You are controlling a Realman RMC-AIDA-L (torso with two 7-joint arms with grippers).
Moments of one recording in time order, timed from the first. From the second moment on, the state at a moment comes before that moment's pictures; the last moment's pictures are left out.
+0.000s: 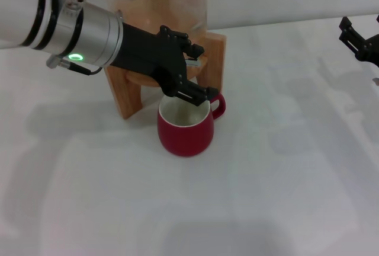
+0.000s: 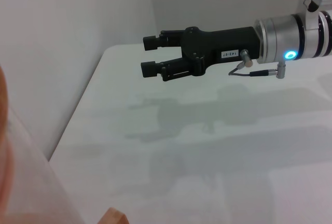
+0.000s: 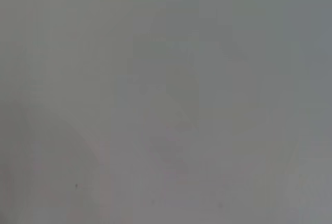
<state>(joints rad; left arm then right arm) -0.91 -2.07 1.31 1.01 2.11 1.34 -1.80 0.38 2.01 -1.56 -0.26 0.10 -1.07 0.36</state>
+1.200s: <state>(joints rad) -0.92 -2.07 1.31 1.01 2.13 1.38 -1.81 0.39 2.01 -1.56 -0.26 0.10 -1.07 0.36</state>
